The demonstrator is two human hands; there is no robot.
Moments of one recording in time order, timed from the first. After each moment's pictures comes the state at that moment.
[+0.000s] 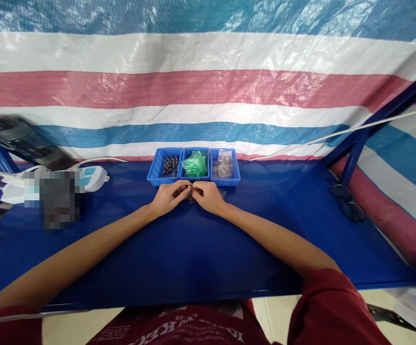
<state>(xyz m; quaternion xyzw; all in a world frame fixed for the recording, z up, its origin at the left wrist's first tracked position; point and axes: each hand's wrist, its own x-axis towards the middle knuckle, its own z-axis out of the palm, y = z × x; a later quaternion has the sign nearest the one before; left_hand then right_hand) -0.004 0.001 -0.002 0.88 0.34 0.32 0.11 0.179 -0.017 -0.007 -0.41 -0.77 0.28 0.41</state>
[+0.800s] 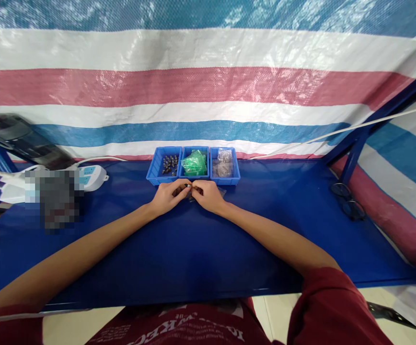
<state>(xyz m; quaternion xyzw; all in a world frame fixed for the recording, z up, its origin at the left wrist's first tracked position) -0.003 0.001 -0.001 0.88 0.34 0.33 0.11 0.179 -0.018 -0.007 -0.41 -0.77 0.27 0.41</state>
